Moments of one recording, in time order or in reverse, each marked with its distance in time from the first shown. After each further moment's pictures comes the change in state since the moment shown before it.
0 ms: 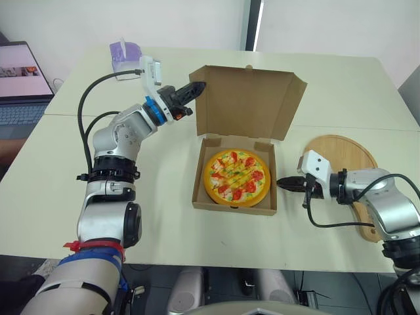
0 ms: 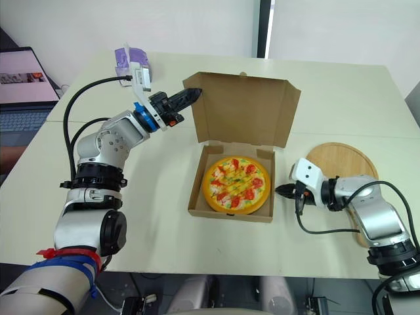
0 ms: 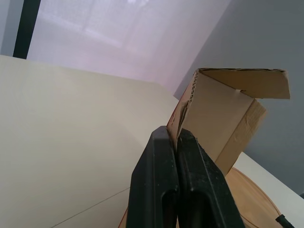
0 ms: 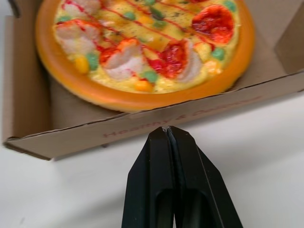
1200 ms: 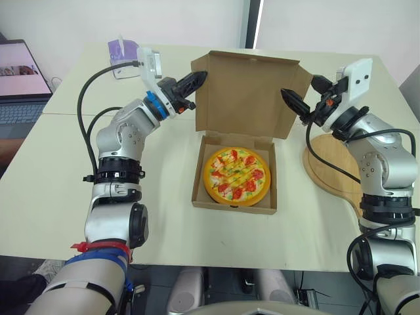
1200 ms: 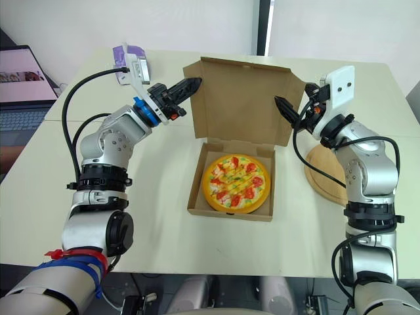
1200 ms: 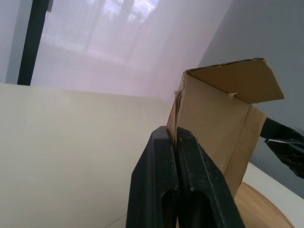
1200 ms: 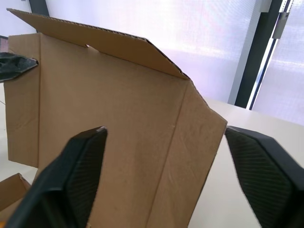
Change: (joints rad) left arm 0.010 -0.049 0.047 -0.086 0.038 -0.037 0.039; right arm -0.353 0.281 -0.264 0.096 0.204 0.063 -0.477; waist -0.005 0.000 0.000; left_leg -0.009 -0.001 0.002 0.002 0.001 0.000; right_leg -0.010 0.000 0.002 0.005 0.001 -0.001
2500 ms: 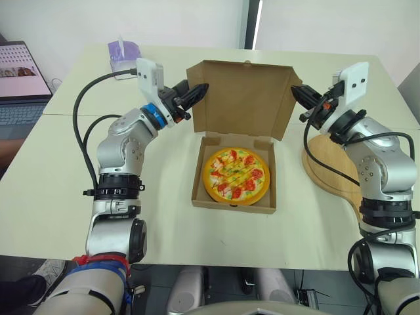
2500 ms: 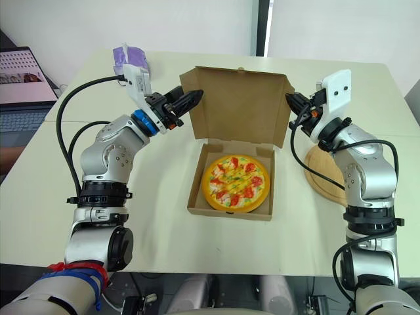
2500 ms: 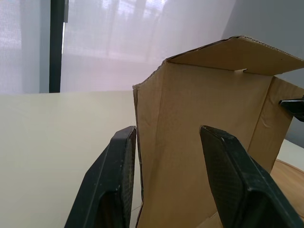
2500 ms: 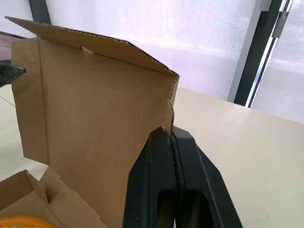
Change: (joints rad) left arm 0.130 -0.006 -0.031 -0.186 0.116 -0.078 0.052; right arm 0.026 -0.005 0.024 -0.032 -0.002 0.008 -0.035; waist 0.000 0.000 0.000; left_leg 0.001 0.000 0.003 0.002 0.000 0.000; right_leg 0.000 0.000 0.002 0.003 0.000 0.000
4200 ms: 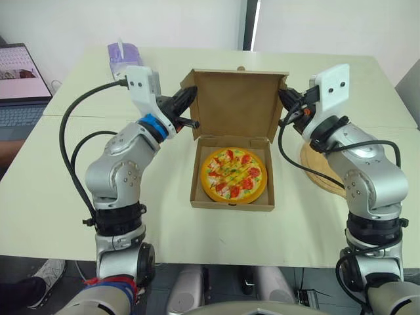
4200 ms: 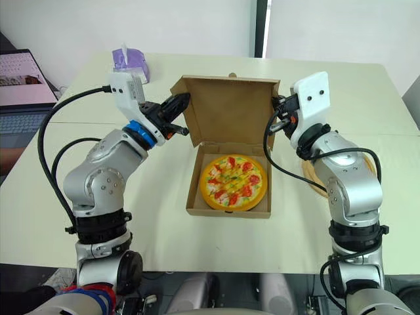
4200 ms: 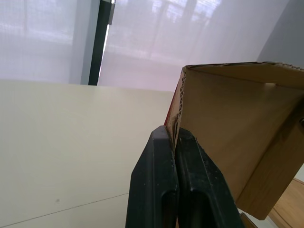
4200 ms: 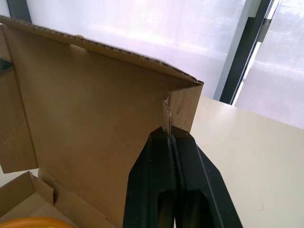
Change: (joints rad) left arm 0.255 -0.139 0.049 -0.641 -0.043 0.354 0.410; right arm 0.052 0.116 0.109 -0.342 -0.091 0.247 -0.247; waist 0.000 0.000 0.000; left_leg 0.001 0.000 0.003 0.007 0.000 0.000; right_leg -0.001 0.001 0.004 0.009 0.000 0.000
